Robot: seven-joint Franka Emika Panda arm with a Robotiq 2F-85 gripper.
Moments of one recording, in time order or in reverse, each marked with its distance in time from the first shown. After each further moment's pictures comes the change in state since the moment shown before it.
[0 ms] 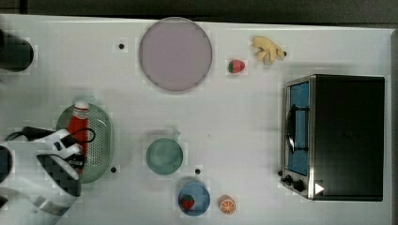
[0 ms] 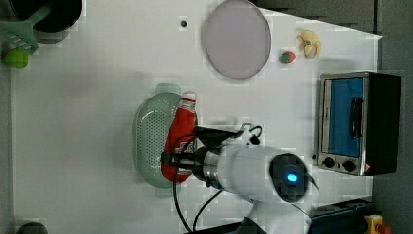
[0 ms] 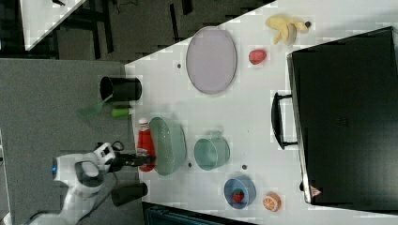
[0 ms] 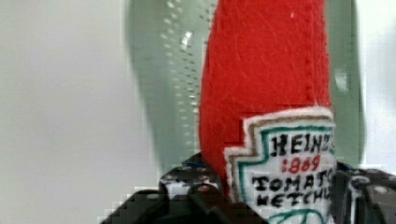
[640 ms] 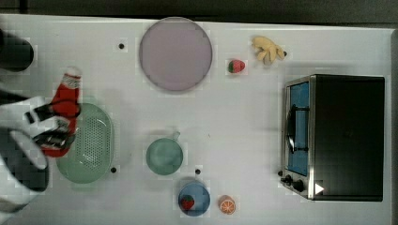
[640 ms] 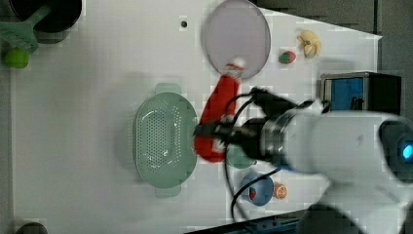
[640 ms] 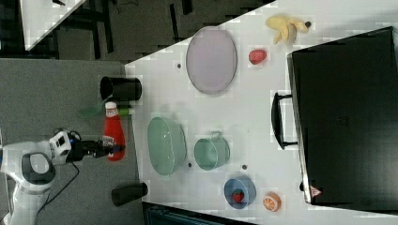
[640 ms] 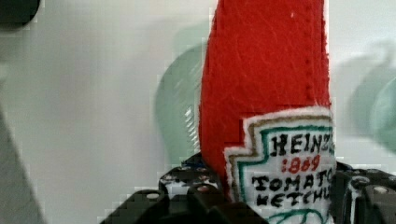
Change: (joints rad) arm -0.033 -0.119 -0.061 0.289 0.086 -0.370 -0.058
